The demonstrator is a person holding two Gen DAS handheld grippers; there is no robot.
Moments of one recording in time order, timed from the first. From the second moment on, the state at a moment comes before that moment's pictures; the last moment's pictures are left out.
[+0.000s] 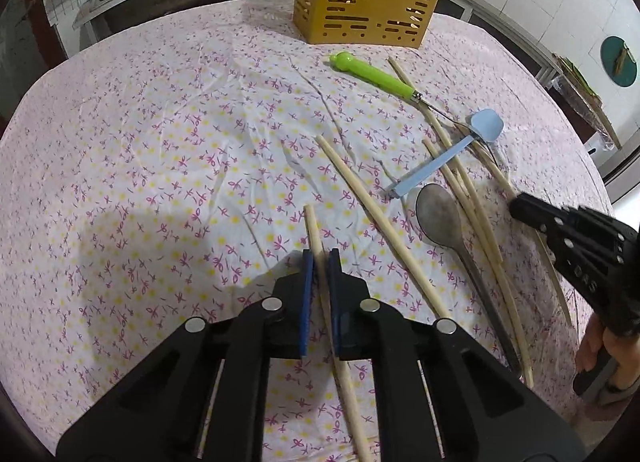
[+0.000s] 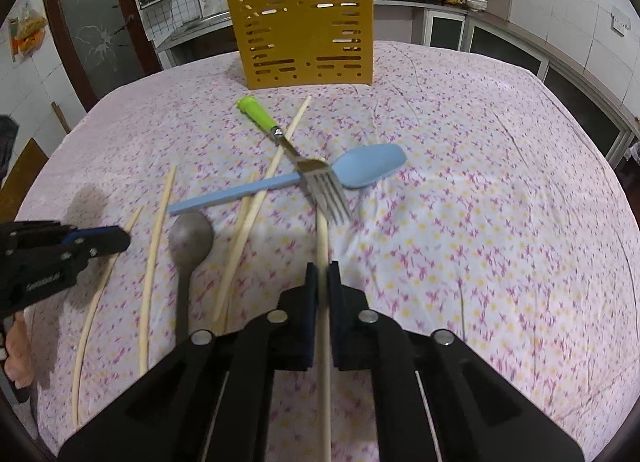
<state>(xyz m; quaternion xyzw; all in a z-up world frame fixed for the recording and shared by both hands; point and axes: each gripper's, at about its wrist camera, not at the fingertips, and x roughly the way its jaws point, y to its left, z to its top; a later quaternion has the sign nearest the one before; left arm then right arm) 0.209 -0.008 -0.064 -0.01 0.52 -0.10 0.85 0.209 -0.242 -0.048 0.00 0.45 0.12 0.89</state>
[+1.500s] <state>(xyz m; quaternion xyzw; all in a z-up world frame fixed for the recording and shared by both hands) 0.192 -0.007 0.002 -0.03 0.43 -0.12 0.89 0.191 -0.276 -0.011 0.13 0.40 0.16 0.89</state>
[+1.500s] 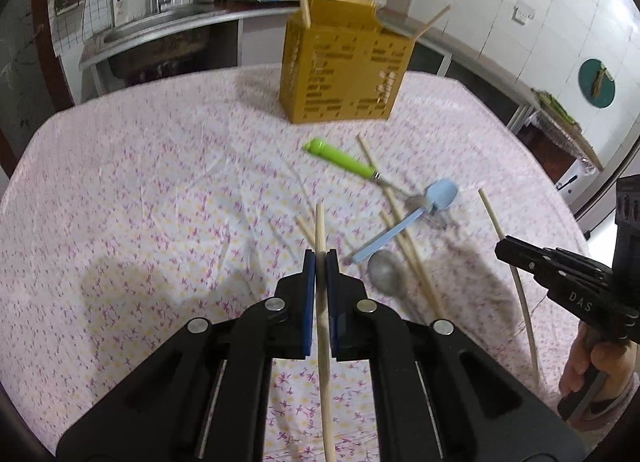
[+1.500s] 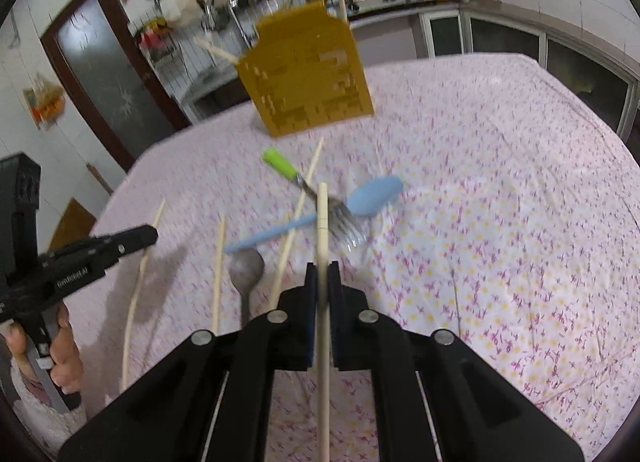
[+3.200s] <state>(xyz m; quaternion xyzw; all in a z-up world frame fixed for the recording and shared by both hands) 0.285 -0.027 0.180 0.00 0.21 -0.13 0.97 0.313 -0.270 0.125 0.13 0.11 0.17 0.97</state>
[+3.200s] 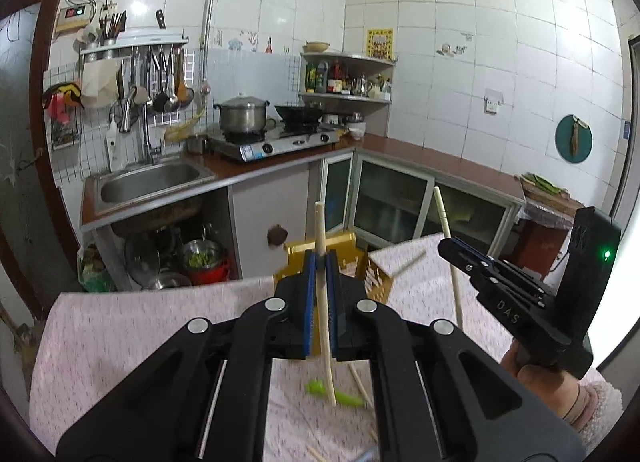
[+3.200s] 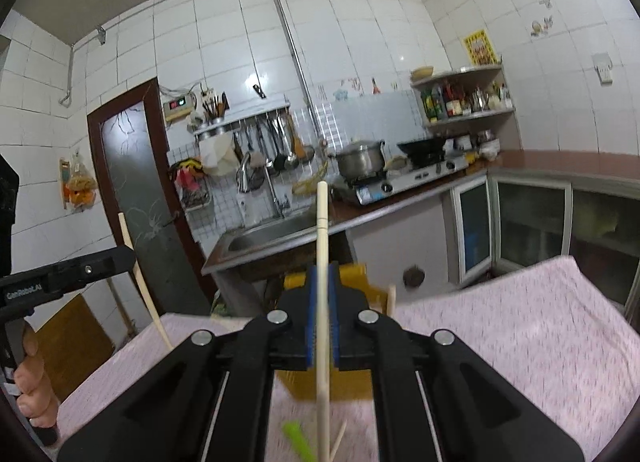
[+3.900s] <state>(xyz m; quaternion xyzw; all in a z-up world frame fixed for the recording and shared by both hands) 0.361 -0.051 0.216 0.01 0.15 -0.11 0.98 0.399 -0.263 0.163 0.14 -0.01 0.11 0.98</state>
